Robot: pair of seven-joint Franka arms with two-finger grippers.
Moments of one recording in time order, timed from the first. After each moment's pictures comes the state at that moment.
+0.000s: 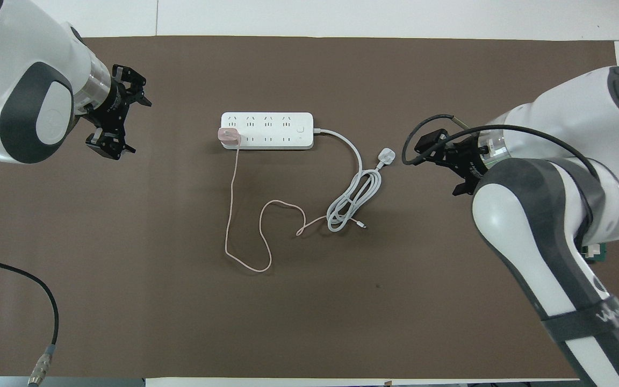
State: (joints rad) left arm -0.14 0.37 -0.09 -1.46 -0.01 1.79 -1.48; right arm 0.20 0.10 0.01 -1.87 0.30 1.97 0.77
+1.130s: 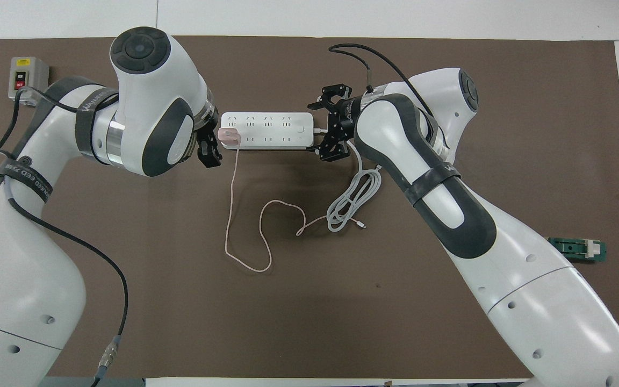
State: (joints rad) left arm -0.33 0.50 -0.09 -1.47 0.03 1.96 -2.09; right arm 0.36 0.69 0.01 -1.42 0.96 2.23 1.38
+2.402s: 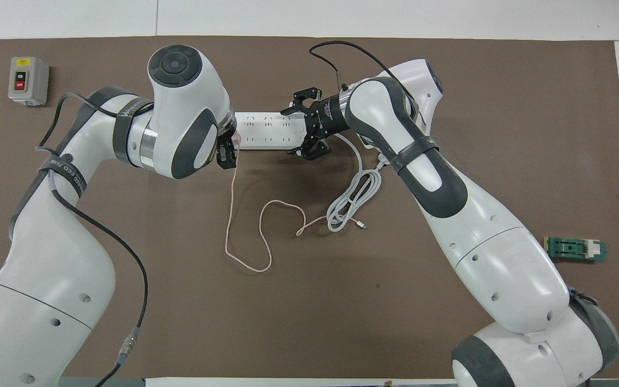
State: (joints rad) left arm -0.36 0.57 -0.09 -1.47 0.03 2.01 -2.09; right arm 0.31 0.96 0.08 -1.13 1.02 2.05 1.25
